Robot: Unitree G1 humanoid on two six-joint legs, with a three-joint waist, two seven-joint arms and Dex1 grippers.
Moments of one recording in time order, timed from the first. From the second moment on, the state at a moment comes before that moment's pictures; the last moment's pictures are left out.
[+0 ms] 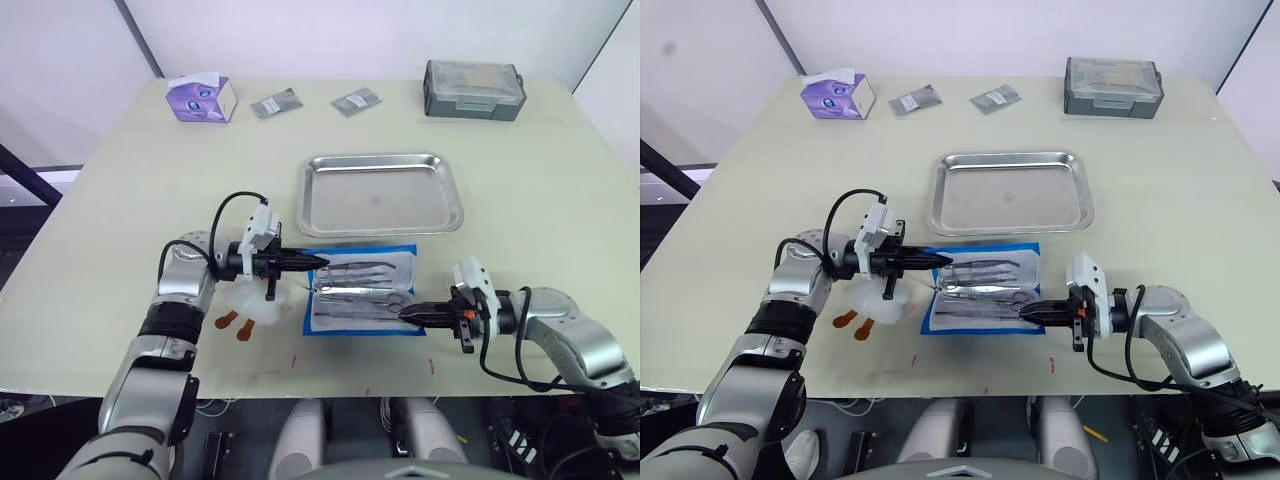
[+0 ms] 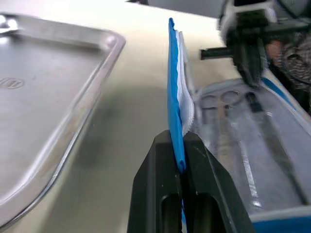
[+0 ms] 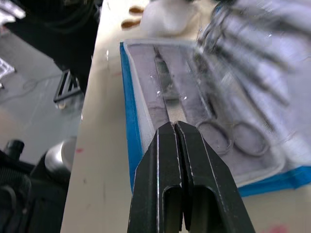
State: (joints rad) left arm -0.64 0.54 -0.08 0.59 -0.33 0.04 -1.51; right arm -0.18 -0.63 0.19 -0.20 0.48 0.43 1.18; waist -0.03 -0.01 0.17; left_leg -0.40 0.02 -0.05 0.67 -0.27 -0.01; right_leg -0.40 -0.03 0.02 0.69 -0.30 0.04
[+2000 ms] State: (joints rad) left arm -0.62 0.52 -0.04 0.59 -0.27 0.07 -1.42; right arm -0.06 -0.64 0.13 -0.25 0.49 0.40 1.15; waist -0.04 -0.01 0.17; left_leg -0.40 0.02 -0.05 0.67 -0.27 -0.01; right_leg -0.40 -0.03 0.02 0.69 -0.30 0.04
